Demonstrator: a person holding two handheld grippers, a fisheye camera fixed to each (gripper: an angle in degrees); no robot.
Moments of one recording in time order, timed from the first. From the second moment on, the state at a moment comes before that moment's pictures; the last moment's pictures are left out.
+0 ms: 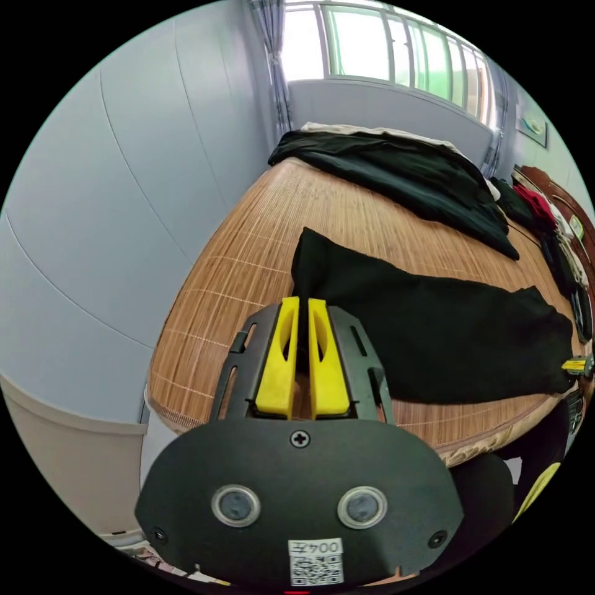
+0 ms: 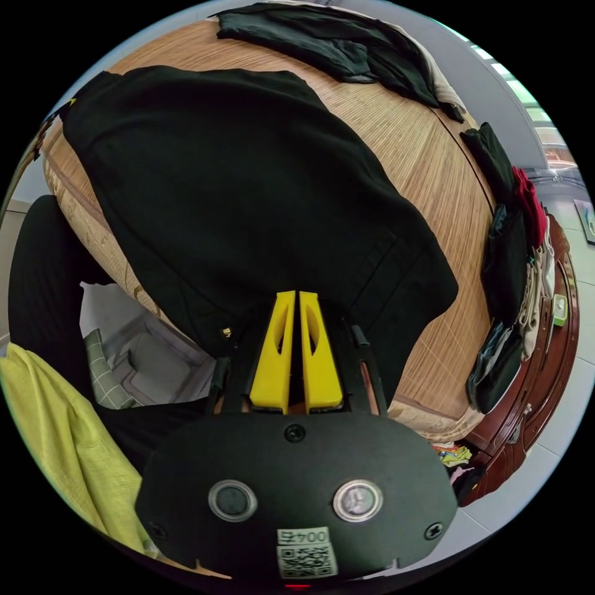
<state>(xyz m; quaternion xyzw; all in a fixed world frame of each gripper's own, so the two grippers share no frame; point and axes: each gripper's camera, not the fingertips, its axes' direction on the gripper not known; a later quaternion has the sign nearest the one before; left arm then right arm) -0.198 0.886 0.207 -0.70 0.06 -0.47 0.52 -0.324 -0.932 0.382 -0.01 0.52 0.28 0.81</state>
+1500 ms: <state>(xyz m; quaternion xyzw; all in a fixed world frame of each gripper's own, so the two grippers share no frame) -0.144 0.634 0.513 -0.71 0.22 -0.47 0.48 -0.011 -0.299 0.419 0.52 0.04 0.35 0.78</state>
